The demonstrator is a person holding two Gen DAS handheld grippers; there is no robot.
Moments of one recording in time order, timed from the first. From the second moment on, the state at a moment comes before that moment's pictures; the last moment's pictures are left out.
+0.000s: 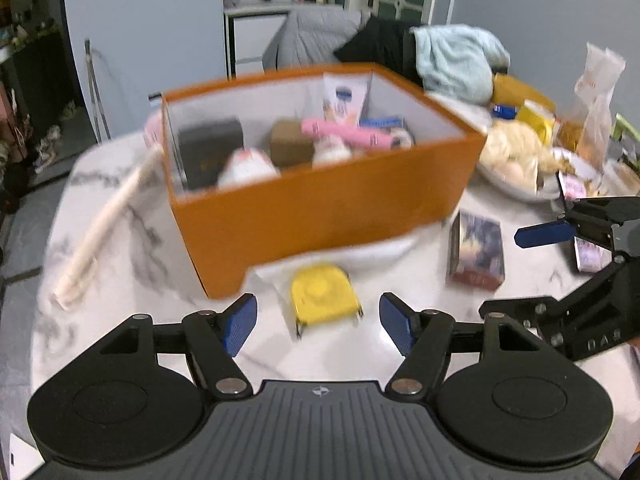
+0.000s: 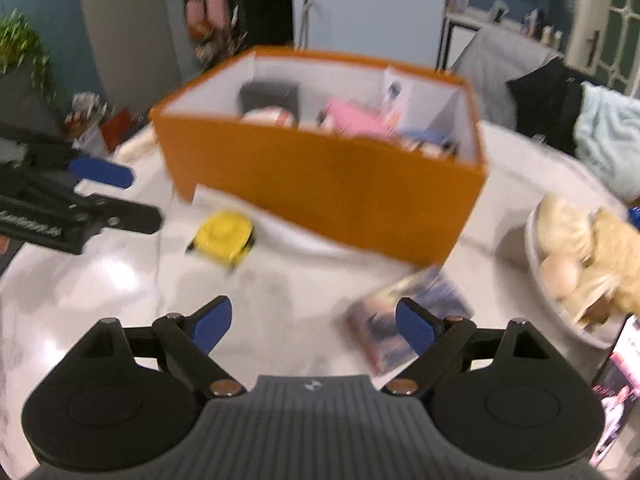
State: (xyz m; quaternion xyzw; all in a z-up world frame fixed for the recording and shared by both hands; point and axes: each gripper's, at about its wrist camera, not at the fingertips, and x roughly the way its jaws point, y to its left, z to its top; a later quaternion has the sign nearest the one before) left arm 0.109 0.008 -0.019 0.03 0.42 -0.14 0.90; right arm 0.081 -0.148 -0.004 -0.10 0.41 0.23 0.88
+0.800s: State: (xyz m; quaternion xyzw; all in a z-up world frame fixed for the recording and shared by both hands) left arm 0.151 -0.009 -0.079 0.01 0.45 -0.10 0.89; right arm 0.112 -0.182 -0.007 -0.02 0.40 0.16 0.90
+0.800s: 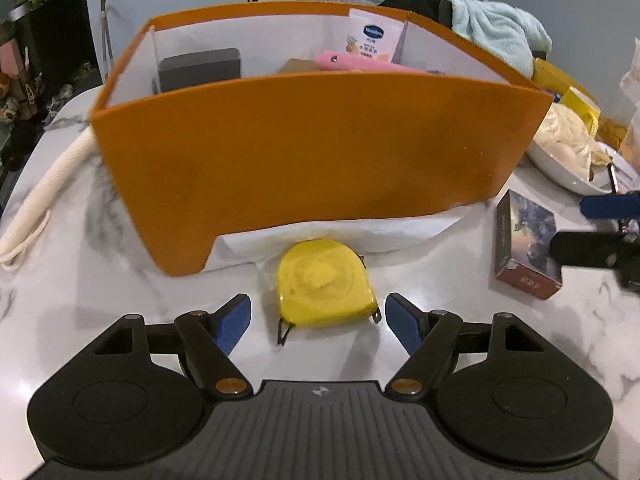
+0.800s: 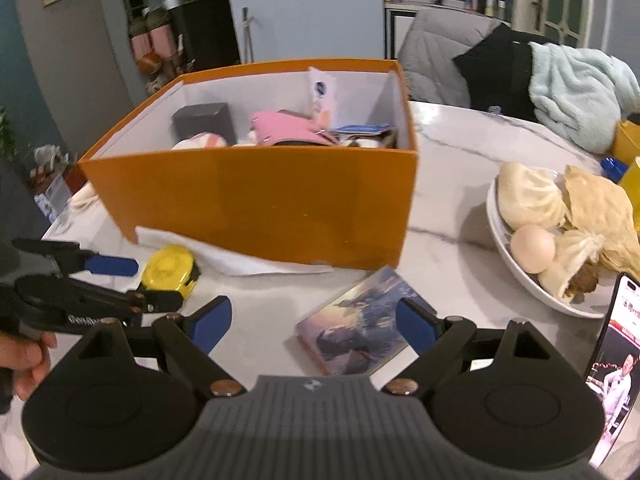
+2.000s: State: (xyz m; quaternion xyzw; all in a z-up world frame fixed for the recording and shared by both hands) left arm 0.127 -0.003 -0.078 0.09 0.45 -0.17 0.87; right arm 0.130 -0.148 -0.056 -0.05 0.46 0.17 0.87
